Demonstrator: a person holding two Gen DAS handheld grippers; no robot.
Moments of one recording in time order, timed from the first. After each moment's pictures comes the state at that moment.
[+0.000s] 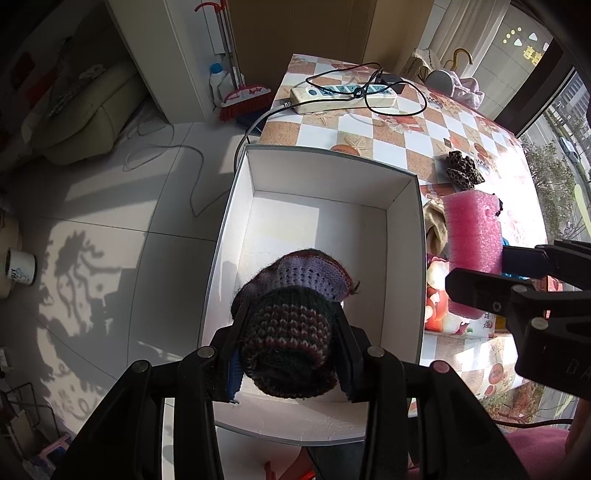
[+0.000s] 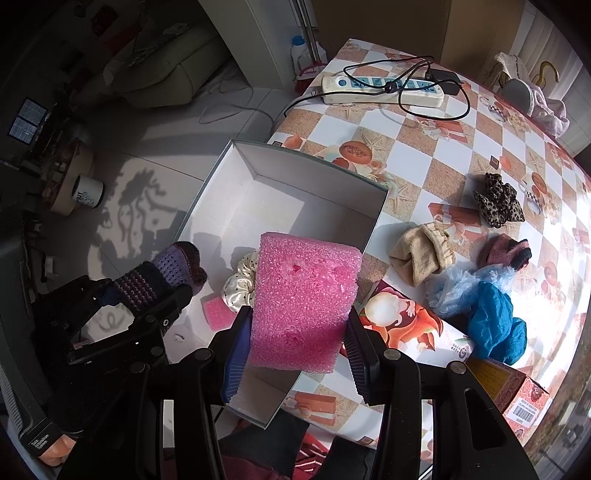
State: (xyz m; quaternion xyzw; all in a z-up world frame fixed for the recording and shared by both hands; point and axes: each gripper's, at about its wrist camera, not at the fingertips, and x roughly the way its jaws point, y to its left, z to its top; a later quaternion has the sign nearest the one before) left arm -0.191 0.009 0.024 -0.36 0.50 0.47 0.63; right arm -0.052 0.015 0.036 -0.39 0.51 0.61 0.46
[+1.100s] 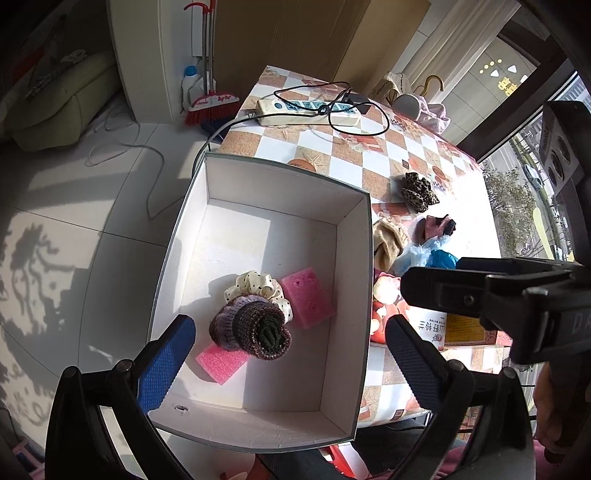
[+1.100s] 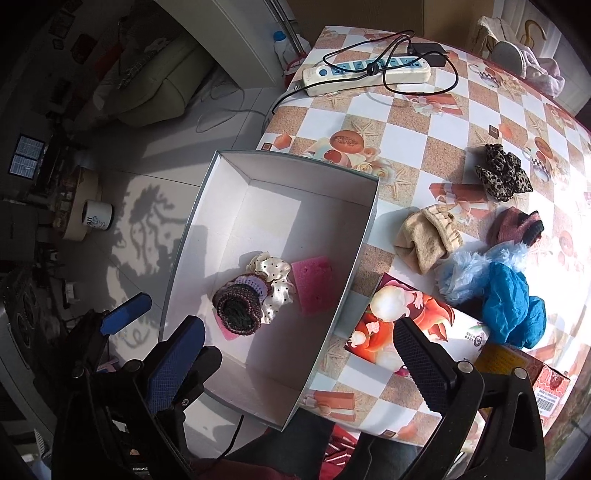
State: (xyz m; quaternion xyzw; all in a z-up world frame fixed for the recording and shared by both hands) left arm -0.189 0.009 0.030 -0.42 0.43 0.42 0.68; right arm -0.024 0.021 0.030 -0.35 0.57 0.58 0.46
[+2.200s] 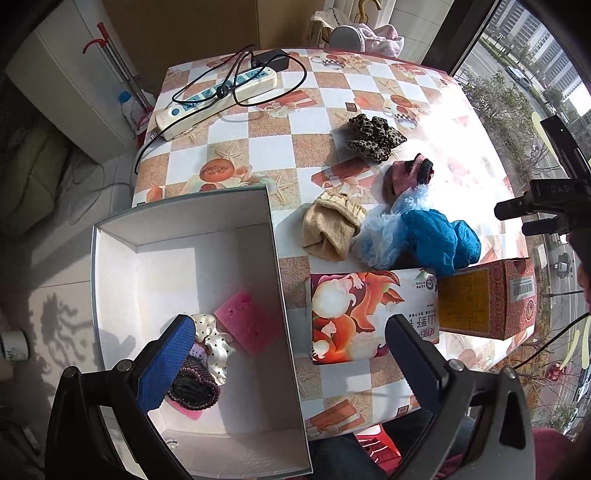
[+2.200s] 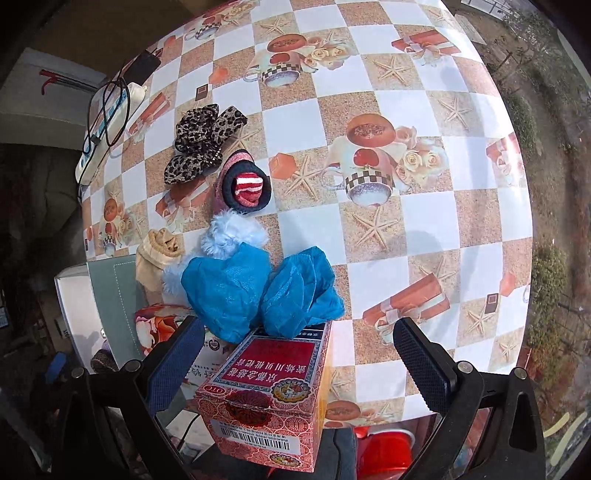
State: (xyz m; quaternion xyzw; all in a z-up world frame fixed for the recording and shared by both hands) left arm -0.043 0.018 0.009 -0.31 0.57 0.35 0.68; right arm 0.263 -0.034 -0.054 -0.28 0.71 0.37 0.53
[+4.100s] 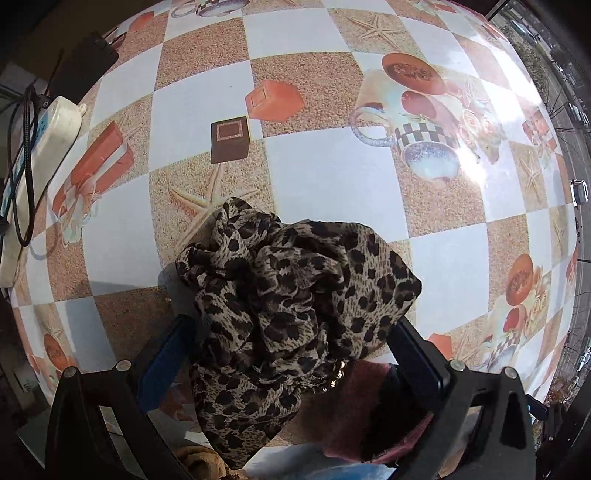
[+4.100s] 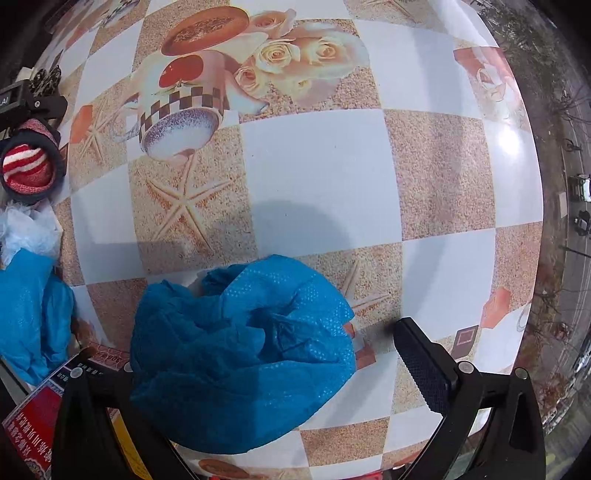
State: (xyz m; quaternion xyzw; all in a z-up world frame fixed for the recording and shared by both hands) left arm 0.217 0.163 -0.173 -0.32 0.66 0.30 0.61; right arm 0.331 -0.099 -0.188 -0.34 0.70 0.30 0.55
